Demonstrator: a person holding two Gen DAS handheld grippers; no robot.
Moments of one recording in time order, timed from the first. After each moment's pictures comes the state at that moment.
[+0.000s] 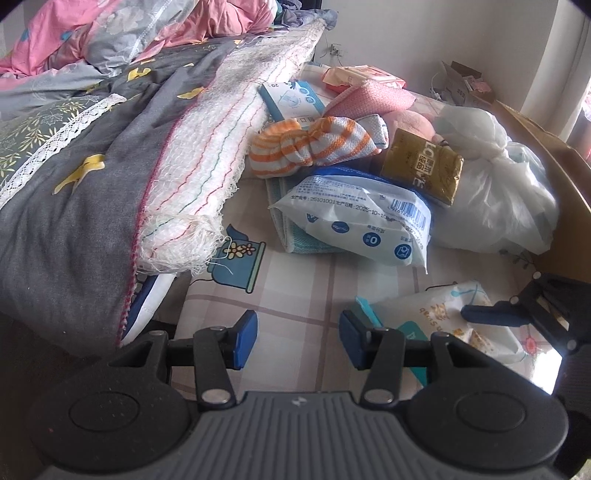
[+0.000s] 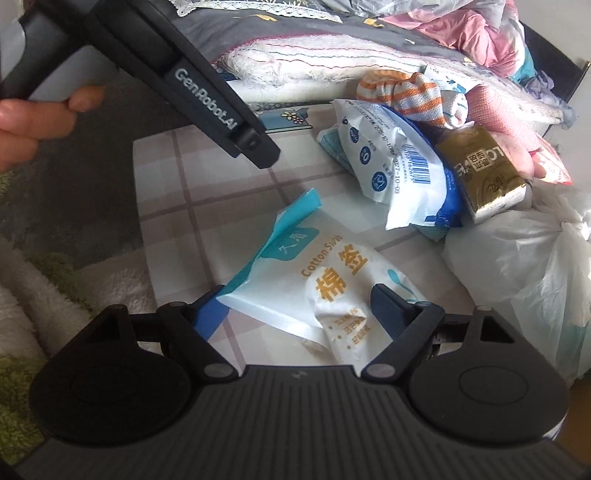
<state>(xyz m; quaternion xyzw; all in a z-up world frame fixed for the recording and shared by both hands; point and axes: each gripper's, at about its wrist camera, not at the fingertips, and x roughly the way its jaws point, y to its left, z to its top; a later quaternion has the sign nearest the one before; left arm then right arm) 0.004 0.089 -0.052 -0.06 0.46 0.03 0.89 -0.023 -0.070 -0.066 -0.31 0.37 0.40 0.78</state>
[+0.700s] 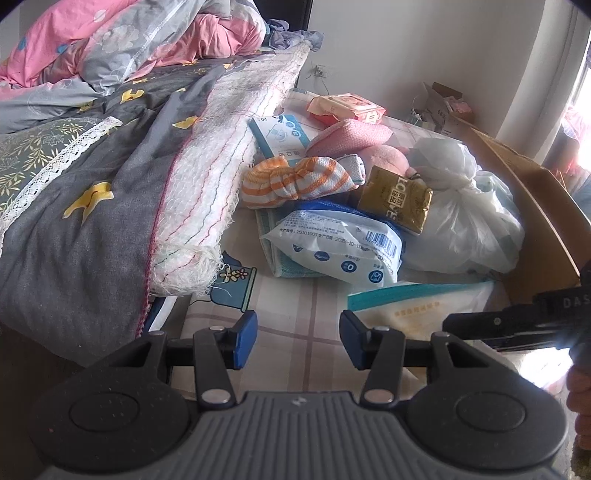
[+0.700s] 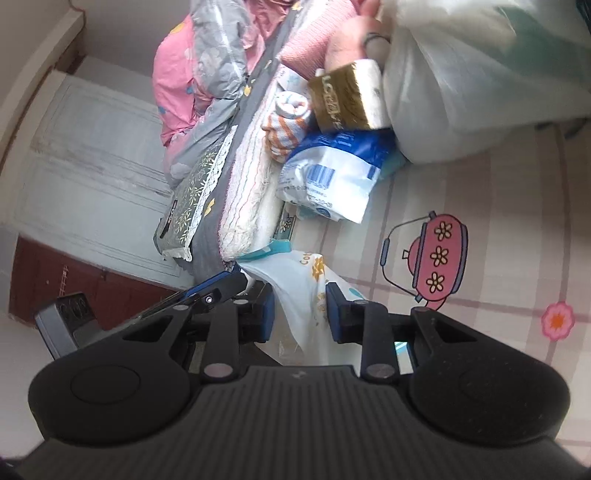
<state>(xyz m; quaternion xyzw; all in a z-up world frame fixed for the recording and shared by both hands) -0.009 0.094 -0.024 -0.07 0.43 -0.01 0.90 0.053 -0.189 -0.071 0.32 0.52 0.36 0.70</state>
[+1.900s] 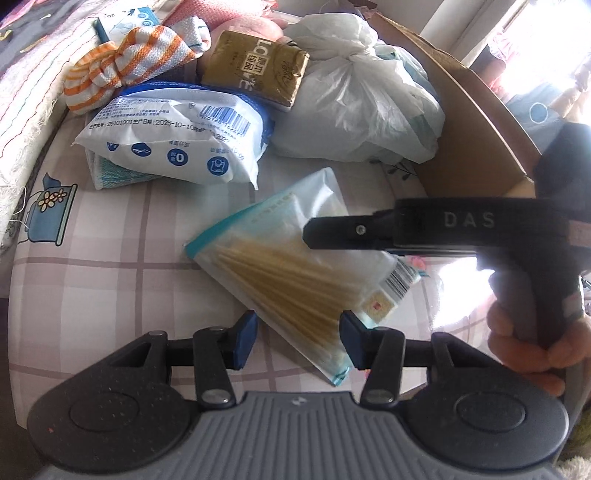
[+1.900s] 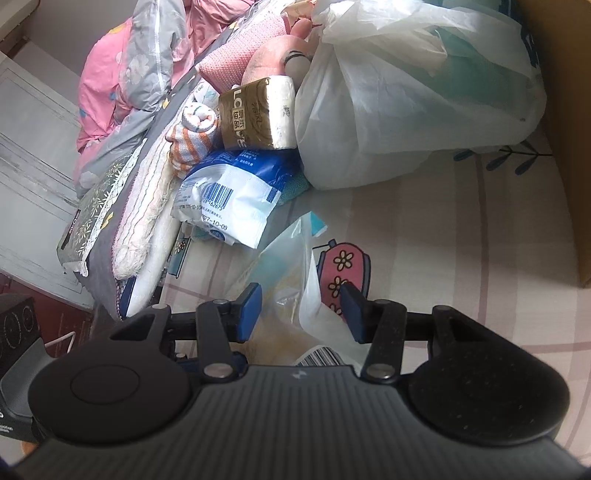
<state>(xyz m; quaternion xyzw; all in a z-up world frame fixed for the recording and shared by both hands) 0.019 0.023 -0.088 -0.08 0.54 -0.18 0.82 0.053 -0.178 -0.087 0.22 0.52 0.24 0.79</state>
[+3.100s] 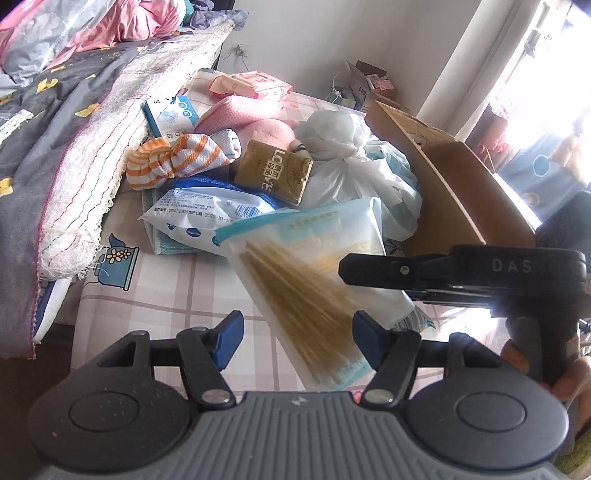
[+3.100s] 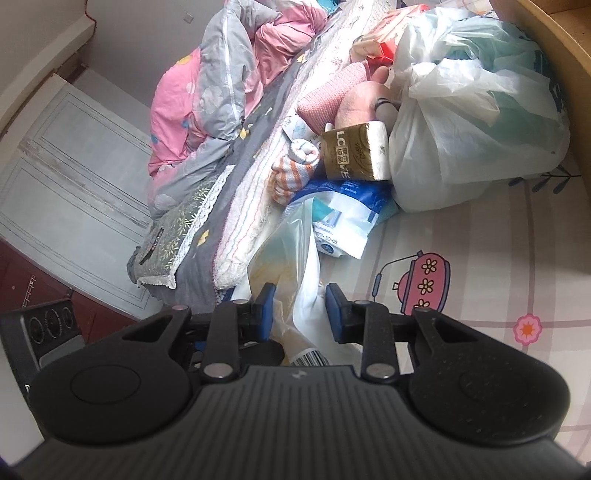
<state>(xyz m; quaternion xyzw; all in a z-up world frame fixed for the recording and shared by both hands) -0.020 0.046 -0.013 -0.10 0.45 -0.14 0.88 0.018 -0.192 -0.028 0.29 0.44 0.33 0.78</state>
